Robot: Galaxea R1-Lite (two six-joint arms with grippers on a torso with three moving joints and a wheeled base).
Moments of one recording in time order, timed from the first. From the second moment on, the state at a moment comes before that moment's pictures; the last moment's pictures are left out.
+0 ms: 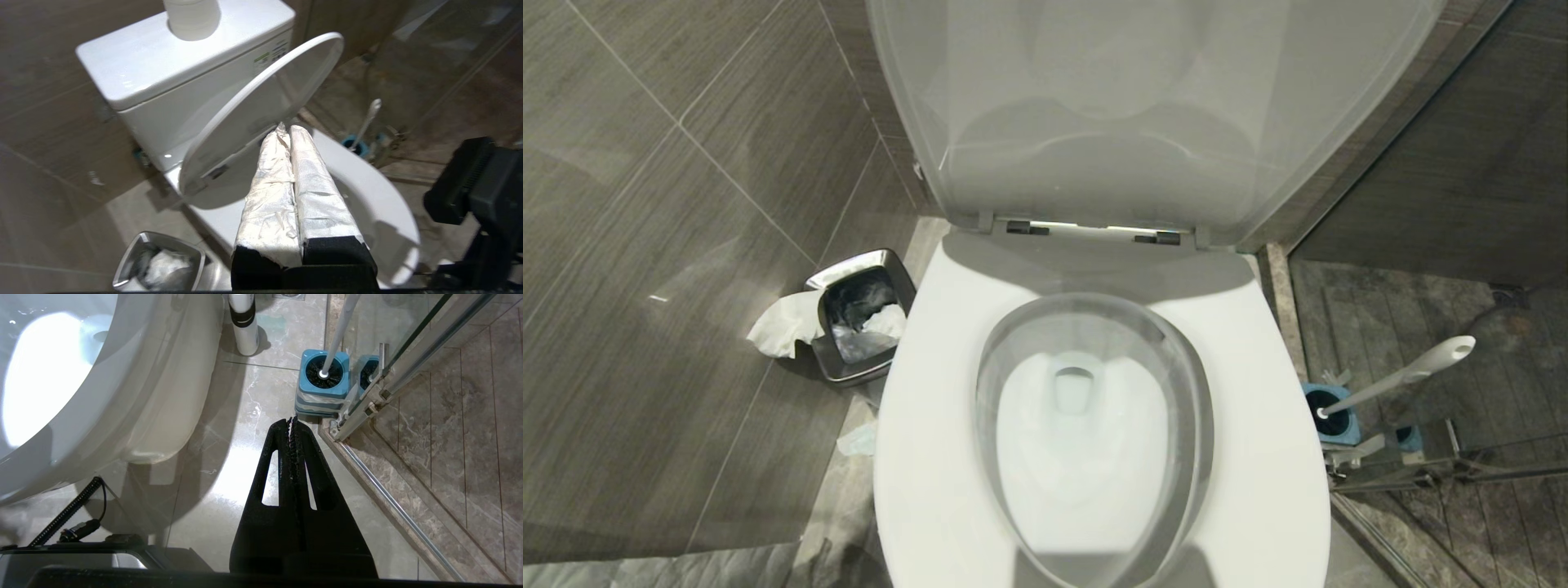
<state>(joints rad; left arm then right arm) 0.81 1.09 -1.94 -0.88 -1.52 -1.38 0.00 0.00 -0.03 0.08 -0.02 0.07</state>
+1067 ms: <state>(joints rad) -0.29 1.36 -1.92 0.33 -0.72 -1.12 0.00 0.00 -0.04 0.08 -0.02 0.07</state>
